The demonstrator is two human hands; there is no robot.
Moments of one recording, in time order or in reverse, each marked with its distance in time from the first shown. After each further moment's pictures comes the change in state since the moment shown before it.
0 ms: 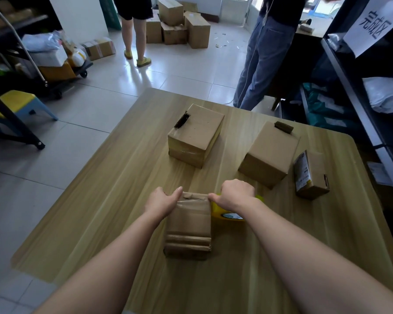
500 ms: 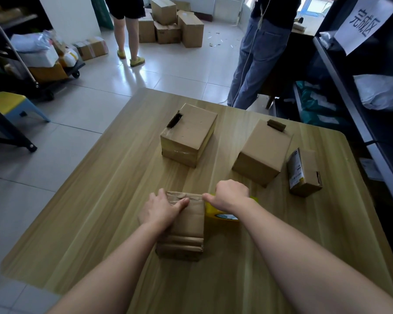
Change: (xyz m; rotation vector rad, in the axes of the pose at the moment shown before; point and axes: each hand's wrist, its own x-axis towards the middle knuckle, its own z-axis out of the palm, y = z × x) left_hand -0.013 0.001 0.021 0.239 0.021 0.081; right_hand -0.003 0.002 0.002 0.084 -0.020 0.019
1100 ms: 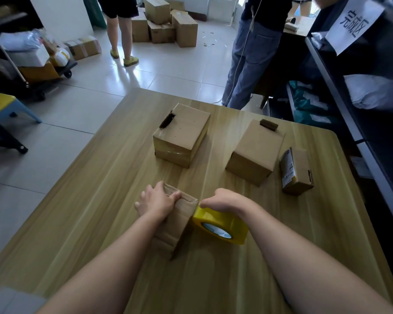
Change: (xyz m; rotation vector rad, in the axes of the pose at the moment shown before) left_hand 0.006 0.024 -0.010 0.053 0.073 -0.011; right_hand -0.013 0.012 -0.015 0.481 -0.362 0.104
